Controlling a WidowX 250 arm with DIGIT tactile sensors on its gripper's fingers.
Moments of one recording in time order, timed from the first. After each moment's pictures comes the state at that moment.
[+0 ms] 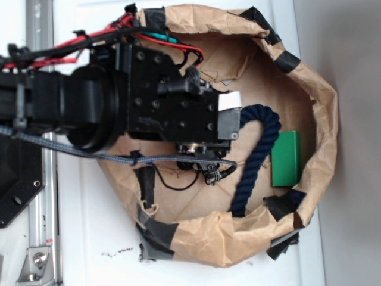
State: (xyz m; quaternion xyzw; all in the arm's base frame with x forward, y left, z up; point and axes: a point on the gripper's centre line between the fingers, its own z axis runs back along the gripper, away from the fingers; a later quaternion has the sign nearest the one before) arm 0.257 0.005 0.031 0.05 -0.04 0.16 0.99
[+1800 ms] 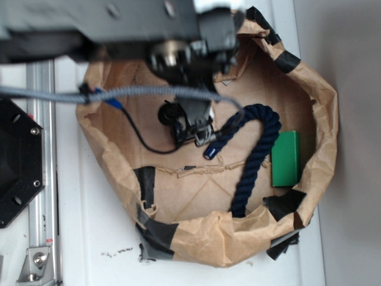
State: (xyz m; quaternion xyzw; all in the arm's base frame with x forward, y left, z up) arm 0.250 0.039 0.102 0.05 -0.06 0.14 0.99
